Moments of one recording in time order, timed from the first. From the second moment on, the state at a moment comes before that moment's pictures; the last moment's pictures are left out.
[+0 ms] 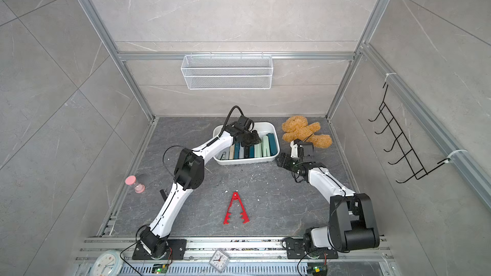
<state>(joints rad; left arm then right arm) -0.67 2.55 2.31 -0.62 0.27 -0.74 0.08 1.40 0.76 -0.18 -0.35 0.42</state>
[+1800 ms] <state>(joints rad) -0.67 2.65 2.53 -0.85 0.14 -0.66 0.08 1.45 0.76 -0.17 -0.38 0.42</state>
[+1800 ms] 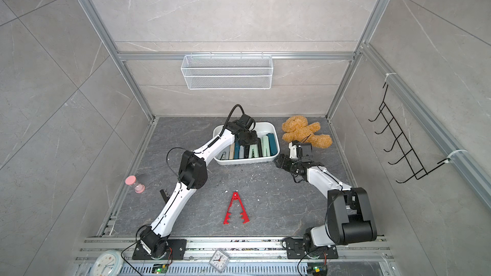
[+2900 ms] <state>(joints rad) -0.57 2.01 1.93 -0.63 0.09 -0.67 0.39 1.83 1.37 -0.48 -0.09 0.51</state>
